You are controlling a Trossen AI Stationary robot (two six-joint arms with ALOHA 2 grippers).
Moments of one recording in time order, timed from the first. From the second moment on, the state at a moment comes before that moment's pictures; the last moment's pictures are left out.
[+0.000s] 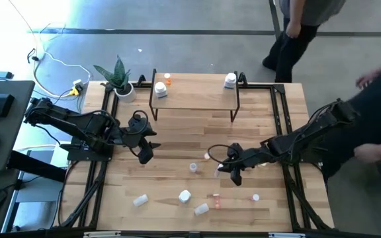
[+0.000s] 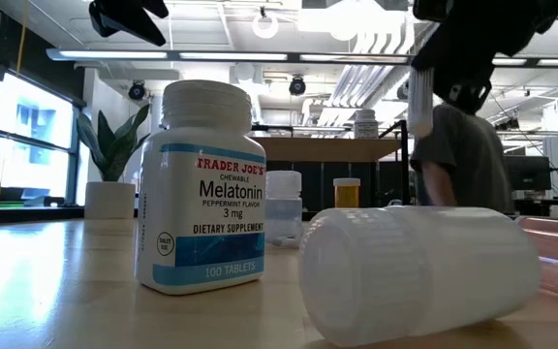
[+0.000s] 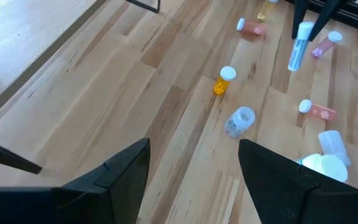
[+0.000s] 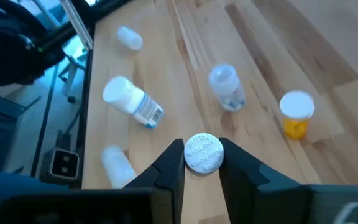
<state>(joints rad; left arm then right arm) -0.18 1.10 1.06 -0.81 -0.41 -0.60 0.42 1.25 0.68 -0.03 0.20 0.70</state>
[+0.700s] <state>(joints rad) -0.16 1.10 1.06 -0.80 -0.44 -0.54 0.30 1.20 1.00 -0.41 0.28 0.47</state>
